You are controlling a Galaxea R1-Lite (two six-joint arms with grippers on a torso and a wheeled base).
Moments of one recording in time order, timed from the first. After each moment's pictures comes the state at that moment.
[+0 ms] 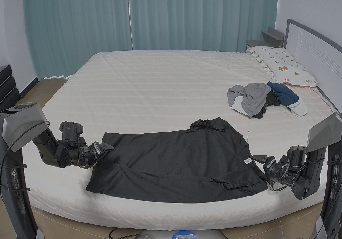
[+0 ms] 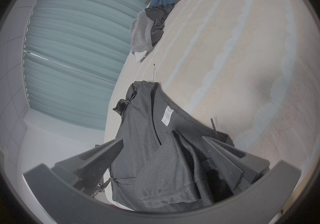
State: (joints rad) left arm 0.01 2.28 -0.87 -0.63 -0.31 -0.65; right arm 0.03 2.39 -0.32 -1.55 0.30 0.99
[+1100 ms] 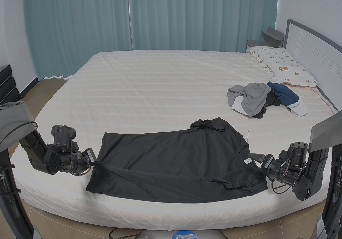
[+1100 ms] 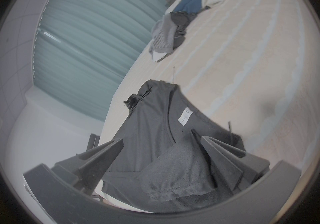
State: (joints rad) left arm 0.01 2.13 -0.68 -0.62 -0.23 -0.58; right arm 0.09 2.30 -0.28 -1.55 0.24 0.84
